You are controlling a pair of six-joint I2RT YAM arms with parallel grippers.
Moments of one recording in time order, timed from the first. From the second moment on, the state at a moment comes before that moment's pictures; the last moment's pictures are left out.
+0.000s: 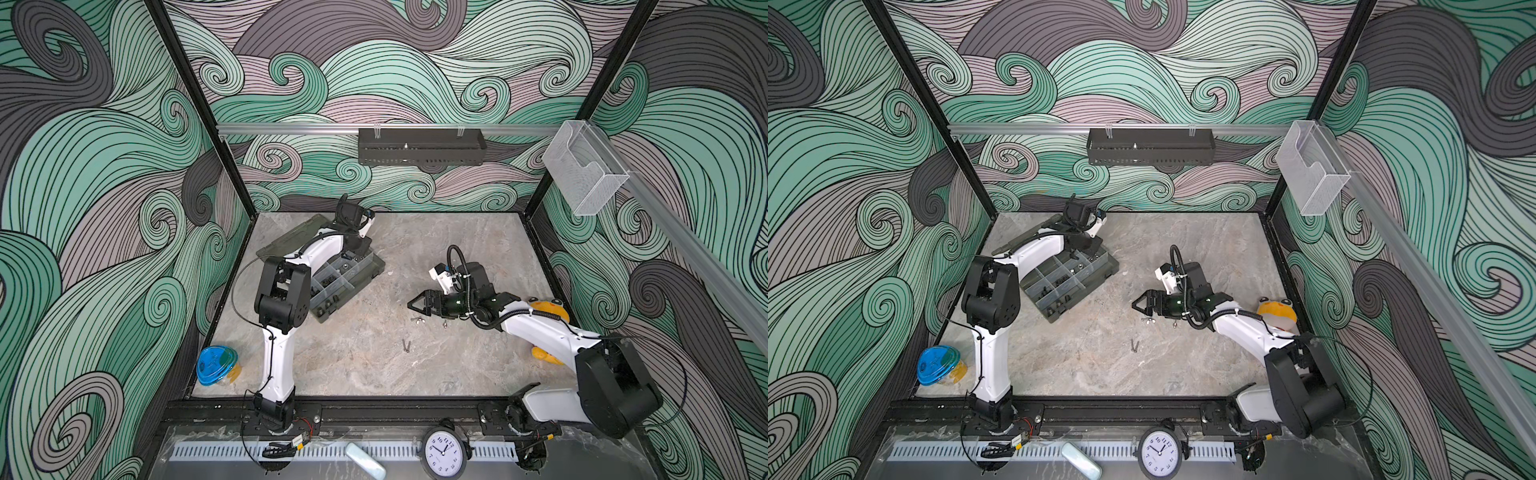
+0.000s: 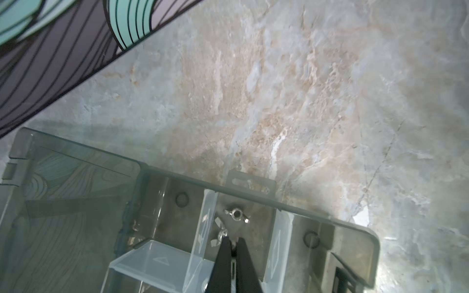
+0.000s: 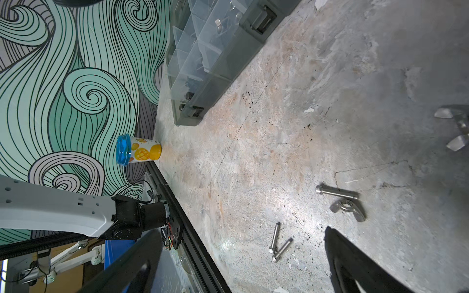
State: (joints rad) left arm -0.35 2.11 1.71 -0.56 -0.02 0.22; right arm 0.46 1.37 0.72 -0.15 -0.66 0.53
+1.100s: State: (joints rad) left arm -0.65 1.68 1.15 -0.57 0.24 0.28; right arm 0.45 0.90 0.41 -0.31 -0.58 0.56
